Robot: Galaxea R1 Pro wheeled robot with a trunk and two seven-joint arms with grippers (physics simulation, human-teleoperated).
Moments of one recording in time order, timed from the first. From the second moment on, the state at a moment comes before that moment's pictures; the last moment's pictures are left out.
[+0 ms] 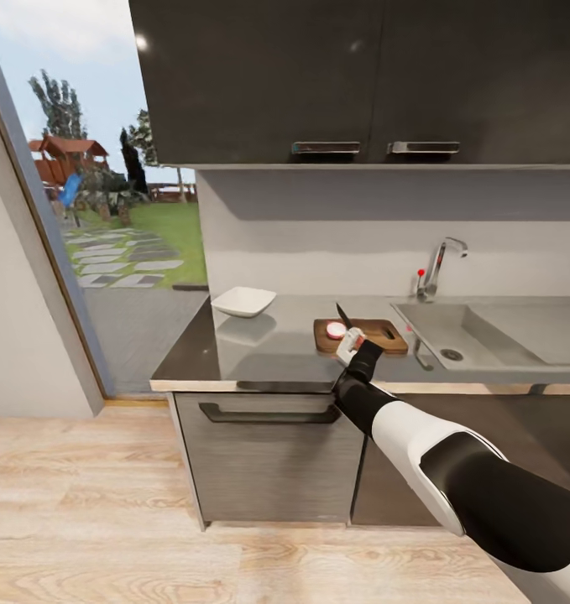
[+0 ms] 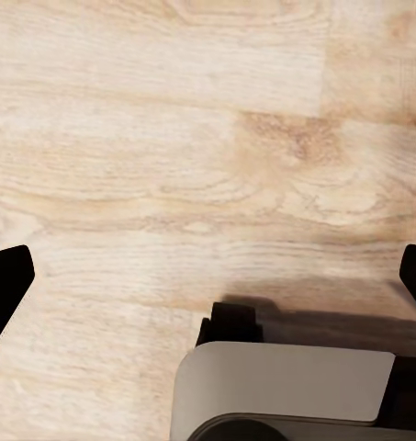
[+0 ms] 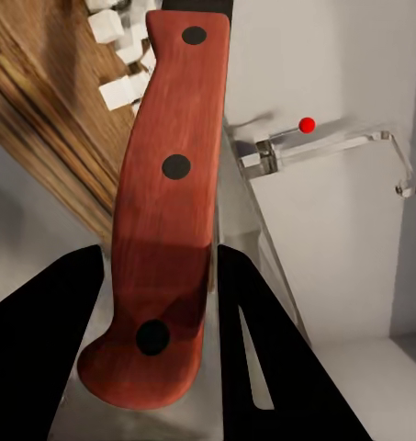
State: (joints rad) left arm -0.27 0.02 0.00 0.07 0.07 -0.30 0.08; right arm -1.17 0.17 0.48 -0.08 0.55 0.48 -0.54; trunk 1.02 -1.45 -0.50
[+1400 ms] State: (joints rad) left arm -0.27 0.02 0.00 0.07 0.07 -0.29 0.08; right arm -1.15 0.11 0.32 -0.41 0.45 0.49 -0.51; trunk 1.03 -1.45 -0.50
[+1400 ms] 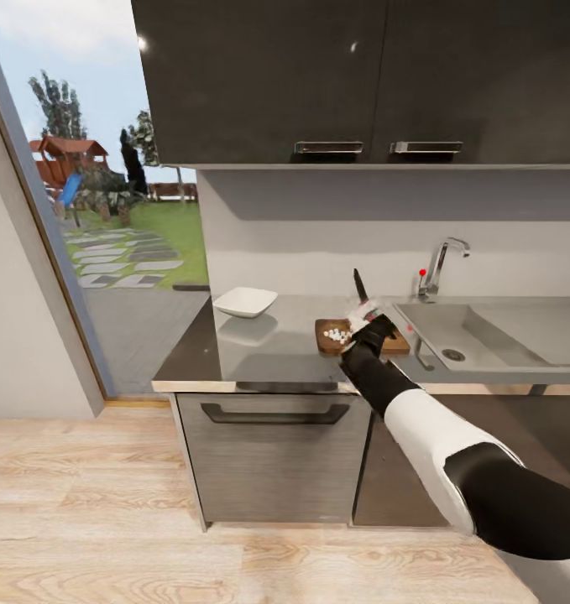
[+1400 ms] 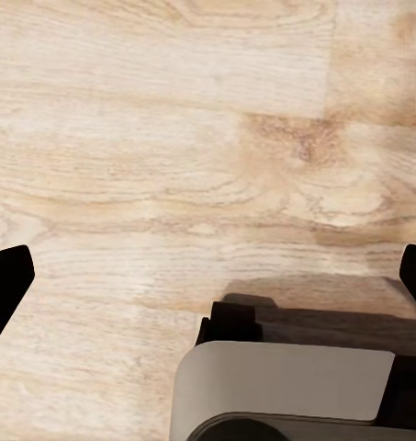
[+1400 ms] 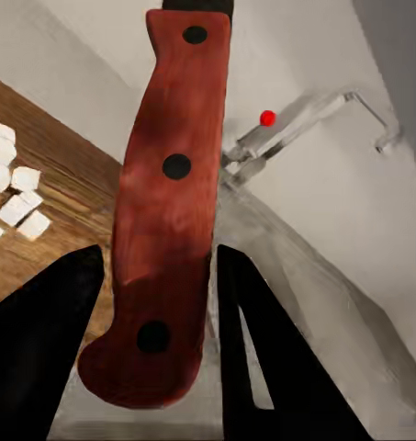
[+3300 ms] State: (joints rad) left arm -0.27 0.01 0.00 0.07 0.07 -0.31 0.09; right arm -1.15 -0.21 -0.11 -0.57 0.39 0.49 0.40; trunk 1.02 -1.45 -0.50
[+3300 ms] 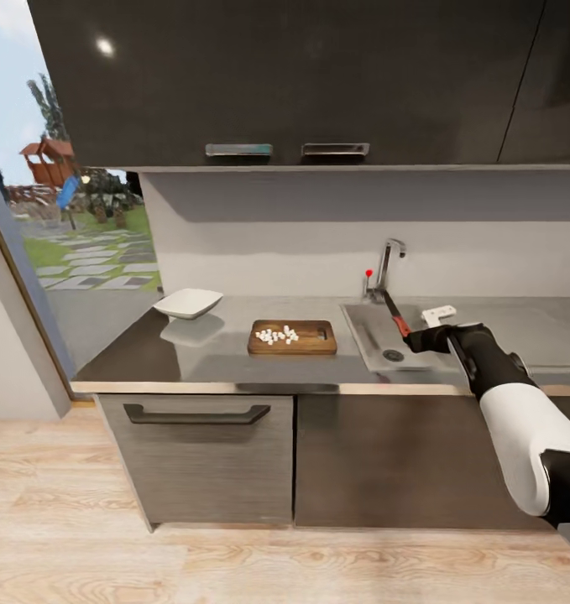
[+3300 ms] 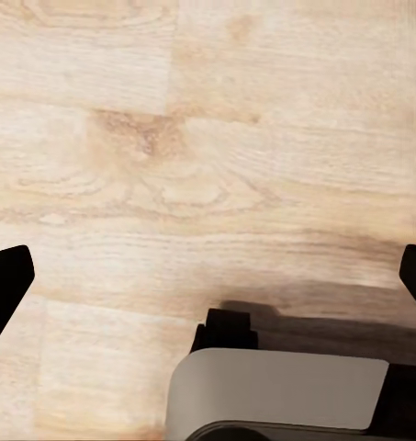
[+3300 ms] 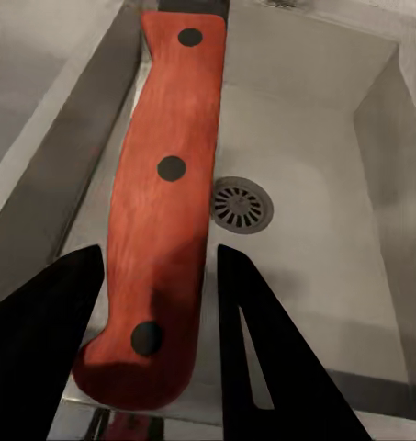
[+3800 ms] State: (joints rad) left arm -0.27 0.01 0.00 0.07 0.07 -0.30 0.08; right arm -1.15 -0.12 -0.11 -0.58 0.39 0.41 0.39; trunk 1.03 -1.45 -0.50
